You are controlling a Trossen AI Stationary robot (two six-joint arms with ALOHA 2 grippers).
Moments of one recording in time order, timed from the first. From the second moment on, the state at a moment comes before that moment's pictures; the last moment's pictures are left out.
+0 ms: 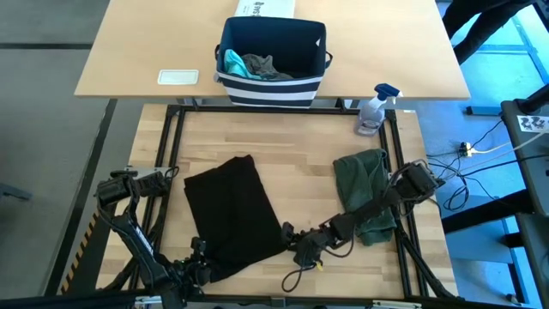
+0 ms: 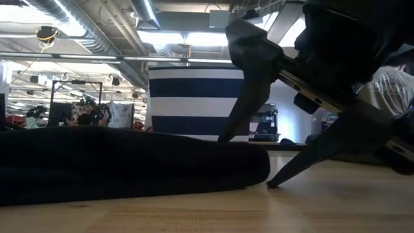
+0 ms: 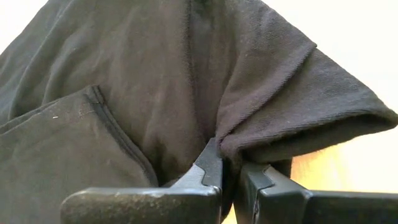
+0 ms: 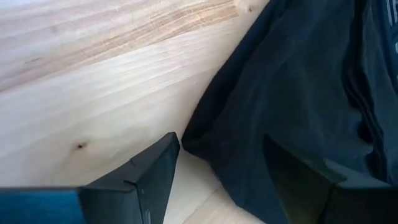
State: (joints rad) left arm -1.13 1.94 1.10 -0.69 -0.69 -0.89; right arm 0.51 1.98 1.04 0.08 0.25 -0.81
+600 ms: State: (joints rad) left arm -1.13 1.94 1.10 -0.70 -0.69 -0.89; right arm 0.49 1.99 1.04 0.21 0.25 -1.03
